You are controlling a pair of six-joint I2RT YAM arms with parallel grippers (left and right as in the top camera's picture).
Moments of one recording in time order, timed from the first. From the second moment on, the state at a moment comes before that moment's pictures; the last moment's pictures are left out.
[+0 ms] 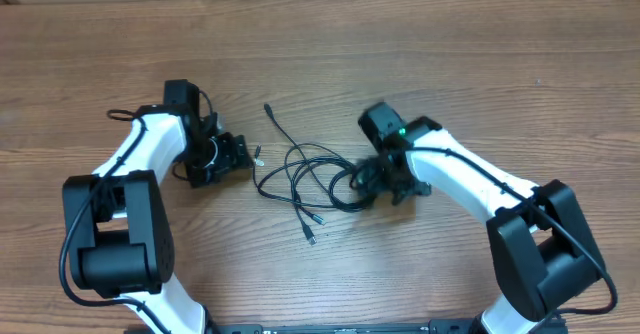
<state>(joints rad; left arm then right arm) 0.04 1.89 1.15 -0.81 0.30 -0.23 0.52 1.81 1.21 -0.91 -0.02 0.50</state>
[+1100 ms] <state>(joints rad) 0.01 1.89 1.09 -0.71 0.37 -0.20 0.81 1.81 1.06 -0.42 -0.49 0.77</state>
